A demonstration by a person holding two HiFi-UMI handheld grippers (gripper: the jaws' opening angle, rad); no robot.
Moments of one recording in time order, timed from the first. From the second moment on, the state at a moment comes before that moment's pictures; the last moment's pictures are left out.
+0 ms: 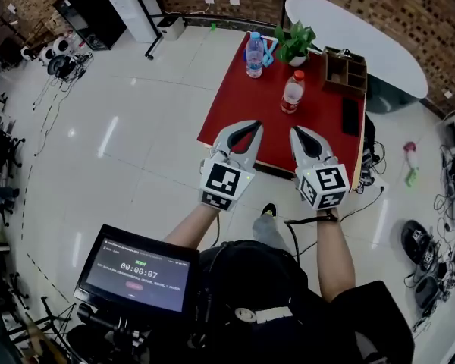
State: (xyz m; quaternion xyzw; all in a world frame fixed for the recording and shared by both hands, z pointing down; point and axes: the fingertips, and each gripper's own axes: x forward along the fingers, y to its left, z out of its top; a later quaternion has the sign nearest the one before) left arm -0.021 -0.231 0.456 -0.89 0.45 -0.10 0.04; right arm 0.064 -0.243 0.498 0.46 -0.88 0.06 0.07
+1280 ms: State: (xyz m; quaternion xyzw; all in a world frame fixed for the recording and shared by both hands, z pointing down) left arm -0.001 -0.040 0.421 -0.92 0.39 -0.04 0.06; right arm 0.059 -0.034 0.453 0.51 -0.86 0.06 0.04
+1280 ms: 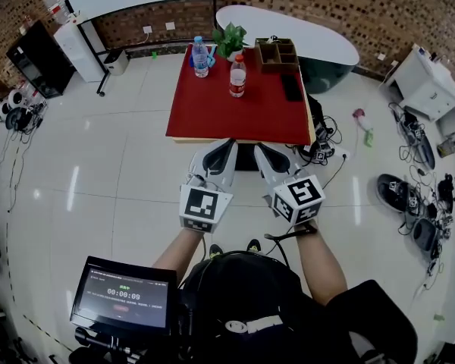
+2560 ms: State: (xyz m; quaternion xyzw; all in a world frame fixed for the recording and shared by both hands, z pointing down) left arm 0.023 -0.054 0.404 -0.92 0.38 -0.05 0.09; right arm 0.064 -0.055 0.439 0.49 -0.87 0.05 0.03
